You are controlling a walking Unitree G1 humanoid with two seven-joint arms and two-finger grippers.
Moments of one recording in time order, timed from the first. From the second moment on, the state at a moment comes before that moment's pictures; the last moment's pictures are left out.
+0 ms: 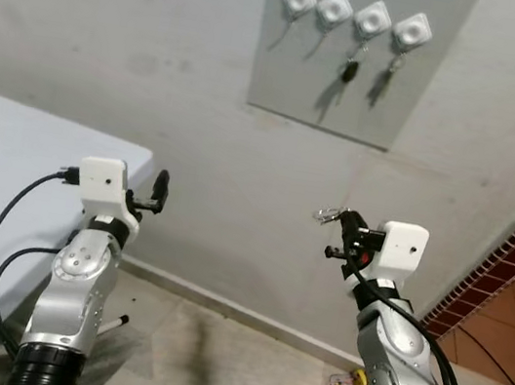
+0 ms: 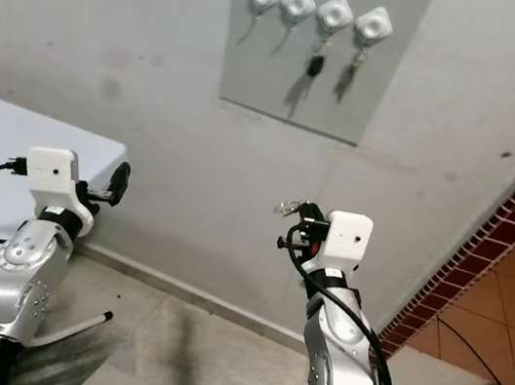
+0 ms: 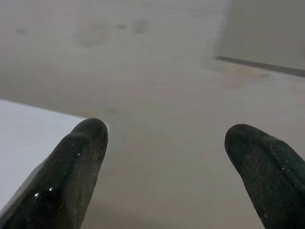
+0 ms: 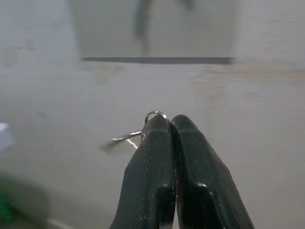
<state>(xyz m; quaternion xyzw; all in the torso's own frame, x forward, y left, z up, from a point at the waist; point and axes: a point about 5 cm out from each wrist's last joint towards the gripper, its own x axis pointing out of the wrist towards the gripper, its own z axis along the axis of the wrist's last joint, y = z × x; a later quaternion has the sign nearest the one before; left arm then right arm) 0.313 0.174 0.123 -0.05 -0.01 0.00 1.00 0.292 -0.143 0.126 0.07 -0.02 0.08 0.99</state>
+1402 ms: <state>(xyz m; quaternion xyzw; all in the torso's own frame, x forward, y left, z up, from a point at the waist) 0.312 0.165 0.122 -0.05 0.00 0.00 1.00 0.290 -0.149 0.127 0.05 -0.02 0.08 1.00</state>
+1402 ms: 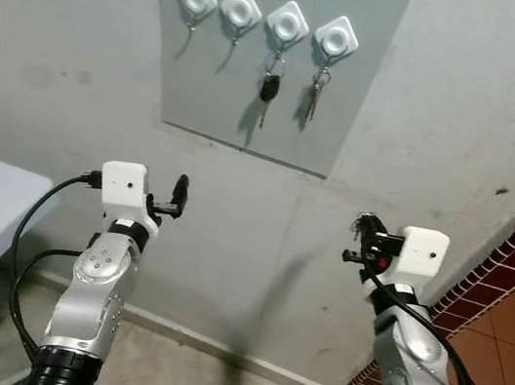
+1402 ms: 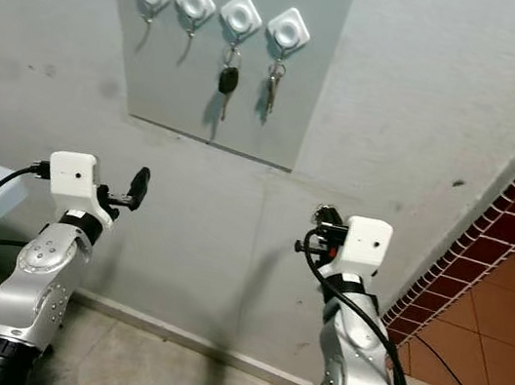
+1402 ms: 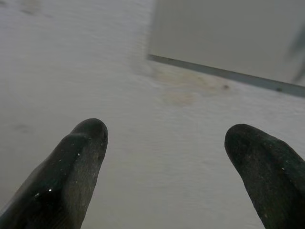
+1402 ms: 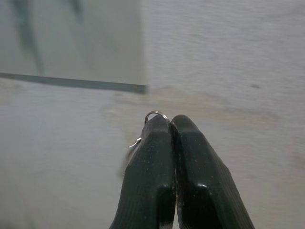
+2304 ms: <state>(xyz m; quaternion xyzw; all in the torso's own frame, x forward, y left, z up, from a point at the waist) 0.317 0.159 0.141 -0.06 -0.01 -0.02 1.00 0.306 -0.136 0.136 0.04 -0.04 0.13 0.99</state>
